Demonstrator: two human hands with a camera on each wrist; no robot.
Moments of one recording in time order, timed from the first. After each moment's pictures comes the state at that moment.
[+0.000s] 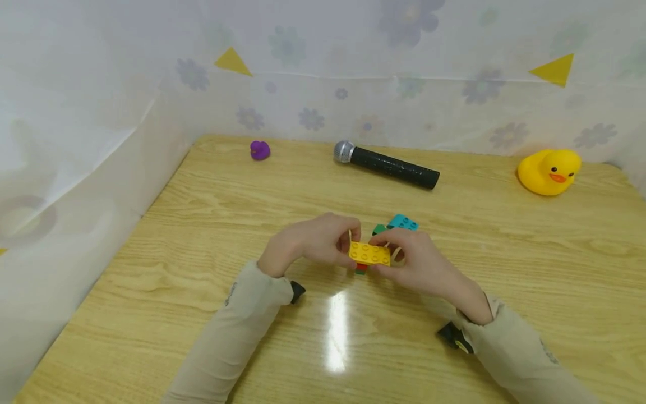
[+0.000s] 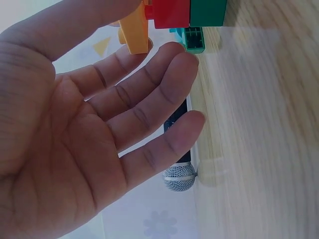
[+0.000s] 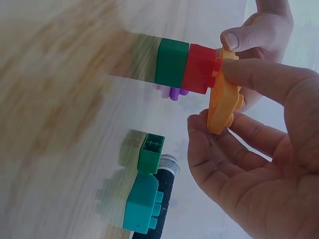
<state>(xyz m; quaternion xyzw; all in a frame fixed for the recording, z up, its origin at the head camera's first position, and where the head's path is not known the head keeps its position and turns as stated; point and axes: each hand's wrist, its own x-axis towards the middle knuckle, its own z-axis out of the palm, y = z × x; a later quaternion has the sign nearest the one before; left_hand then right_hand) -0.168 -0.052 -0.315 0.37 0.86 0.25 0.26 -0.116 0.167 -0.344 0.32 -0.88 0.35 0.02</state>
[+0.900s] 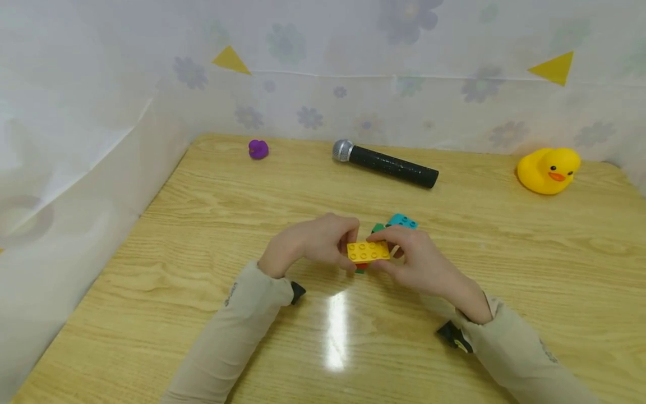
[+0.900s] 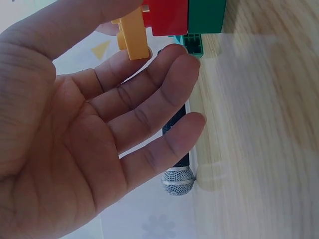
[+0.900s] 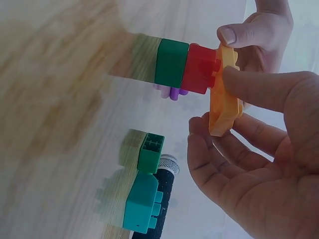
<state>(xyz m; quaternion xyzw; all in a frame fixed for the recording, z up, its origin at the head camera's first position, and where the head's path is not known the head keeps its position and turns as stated) -0.167 -0.049 -0.315 0.37 0.86 0.25 0.26 -0.116 0.166 -0.344 0.33 -0.88 0.36 0.03</state>
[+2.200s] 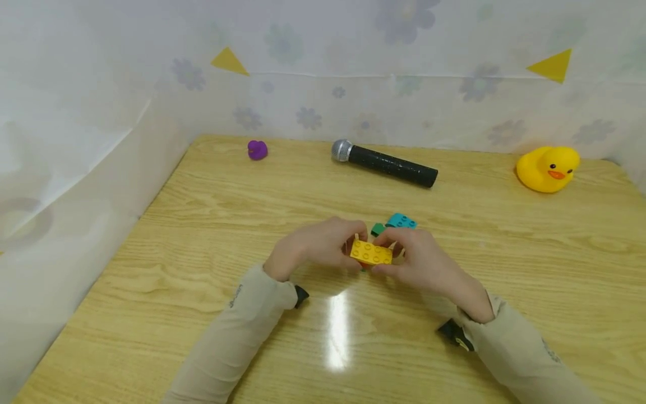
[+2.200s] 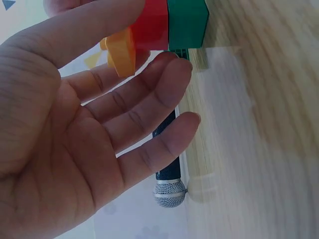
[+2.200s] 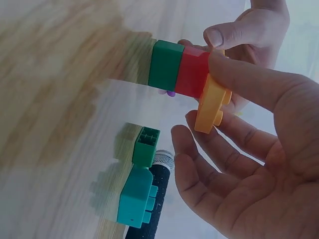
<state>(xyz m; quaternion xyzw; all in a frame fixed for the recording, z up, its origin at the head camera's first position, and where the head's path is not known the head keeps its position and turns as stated) -0.165 -0.043 -0.322 0.38 0.85 0.25 0.25 -0.114 0.168 -0.339 0.28 -0.90 0.33 -0.02</state>
